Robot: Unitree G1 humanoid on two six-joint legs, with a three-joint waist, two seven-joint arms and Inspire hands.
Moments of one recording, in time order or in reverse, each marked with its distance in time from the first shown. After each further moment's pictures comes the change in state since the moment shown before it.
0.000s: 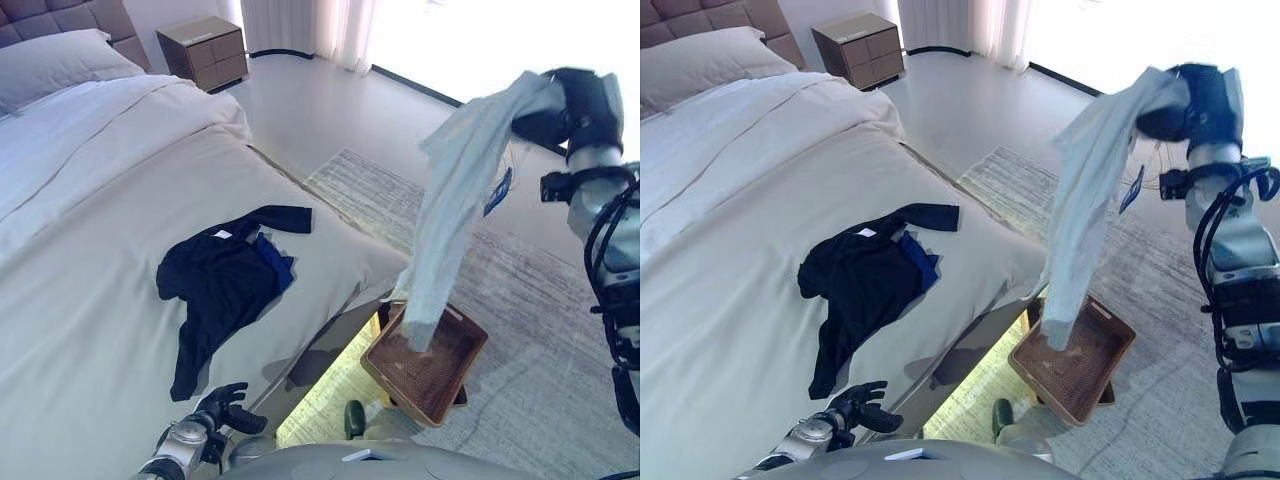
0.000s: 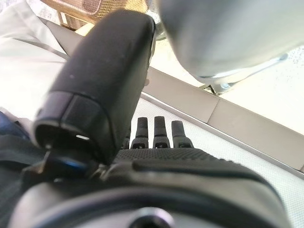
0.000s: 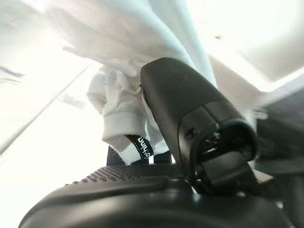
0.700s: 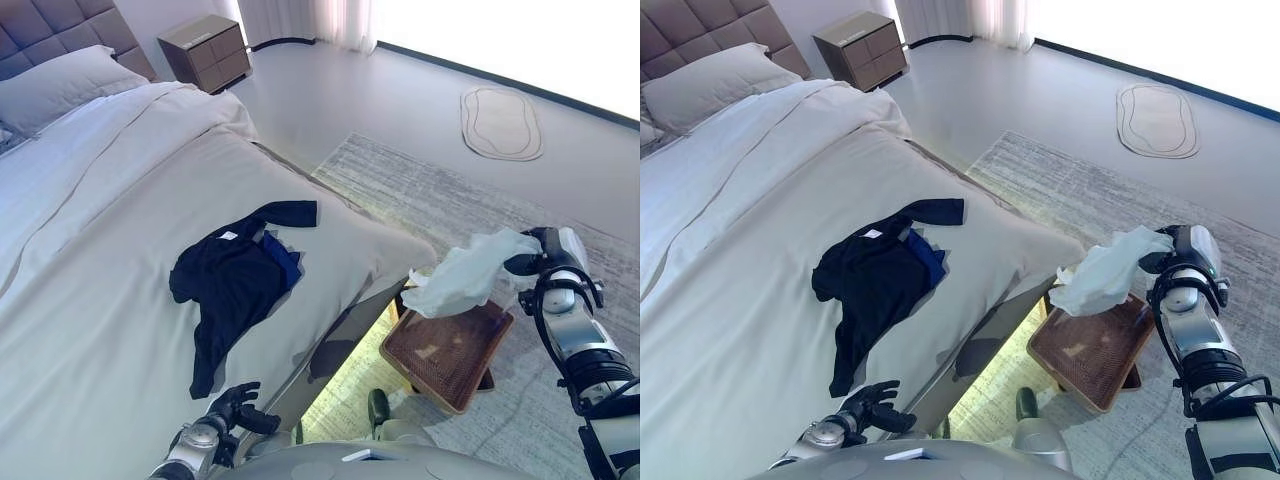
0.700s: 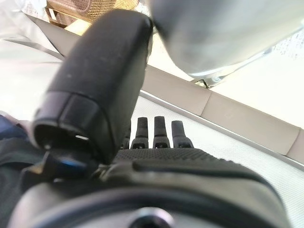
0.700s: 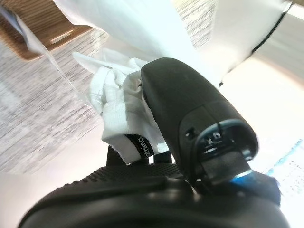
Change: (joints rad) left arm -0.004 -0.045 -0.020 -0.010 -0.009 -0.046 0.012; right arm 0.225 0.158 0.003 0.352 -0.343 0.011 -0.136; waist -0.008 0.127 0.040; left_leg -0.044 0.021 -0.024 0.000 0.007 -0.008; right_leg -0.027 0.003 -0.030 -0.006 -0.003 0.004
